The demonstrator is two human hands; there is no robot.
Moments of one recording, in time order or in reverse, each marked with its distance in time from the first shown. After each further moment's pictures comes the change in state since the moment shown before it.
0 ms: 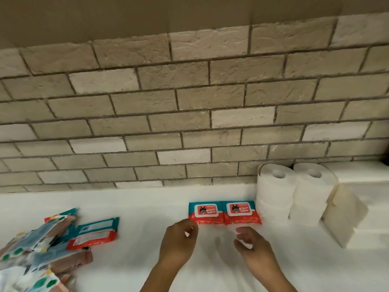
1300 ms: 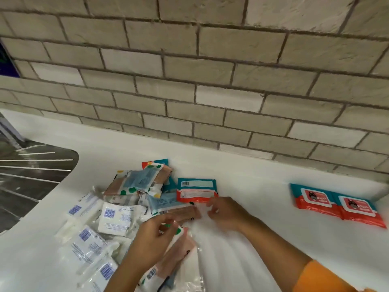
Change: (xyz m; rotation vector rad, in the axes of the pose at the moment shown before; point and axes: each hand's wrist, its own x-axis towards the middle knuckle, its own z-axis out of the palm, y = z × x) left_hand -0.048 -0.360 -0.246 -0.332 0.015 -0.161; right_hand -0.008 -0.210 0.378 -0.610 -0.562 -0.293
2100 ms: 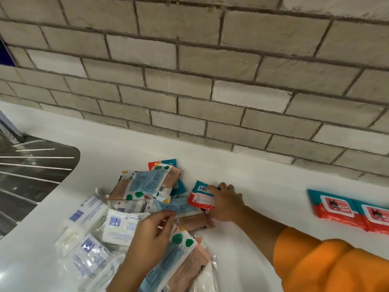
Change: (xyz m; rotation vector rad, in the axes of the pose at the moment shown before) left_hand 0.035 -0.022 -0.026 -0.040 0.117 0.062; right_hand 0.095 -0.017 0.025 -0.456 0.046 0.039
